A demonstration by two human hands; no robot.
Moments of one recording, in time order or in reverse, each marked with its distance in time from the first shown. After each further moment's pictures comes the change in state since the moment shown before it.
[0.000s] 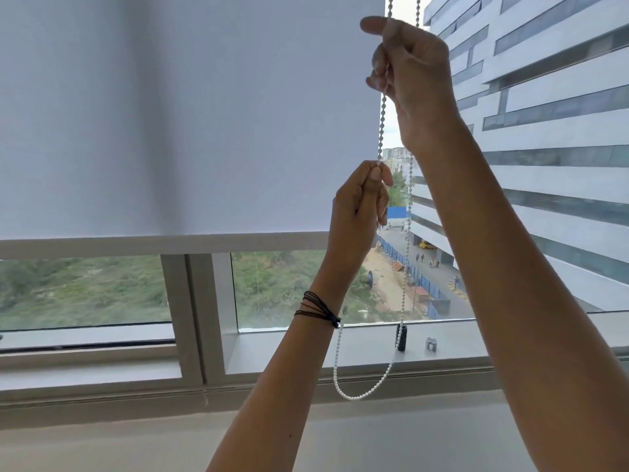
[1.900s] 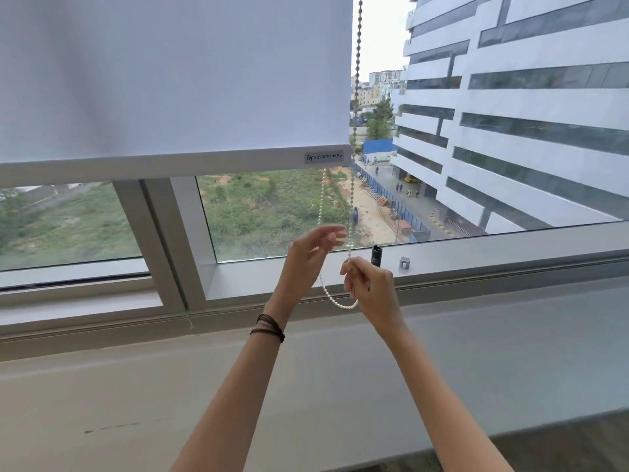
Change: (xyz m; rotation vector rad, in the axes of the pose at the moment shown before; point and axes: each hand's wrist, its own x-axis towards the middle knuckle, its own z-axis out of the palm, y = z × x) left_hand -0.140 -0.118 -0.038 0.227 -0.222 -0.385; right_hand -0.293 0.198 -0.071 -0.472 -0.127 0.279
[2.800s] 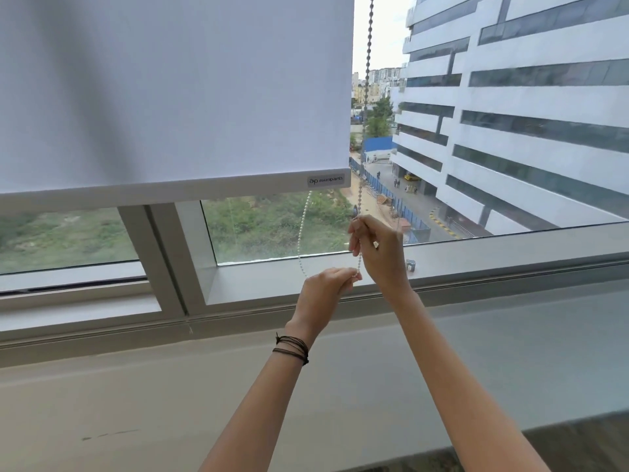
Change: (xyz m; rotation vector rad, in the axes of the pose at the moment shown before) left_hand -0.020 -0.049 0.028 0.638 -0.076 0.167; right_hand 0.062 -0.013 -0.003 -0.003 0.129 -0.093
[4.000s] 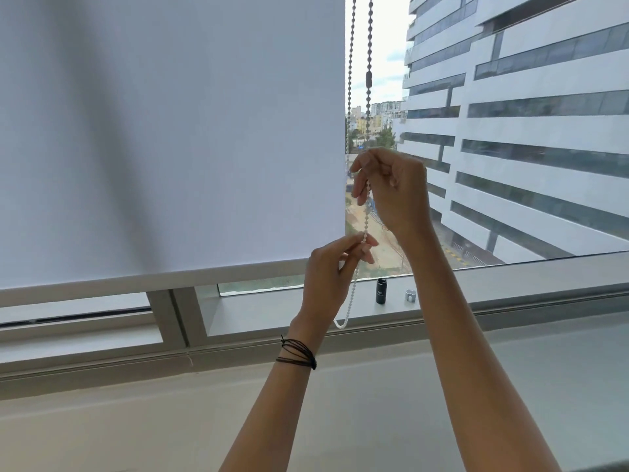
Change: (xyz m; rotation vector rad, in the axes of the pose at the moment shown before) left_hand 0.056 0.064 -0.065 -0.407 0.291 0.020; right_hand 0.092 -0.101 -0.044 0.158 0.026 -0.190
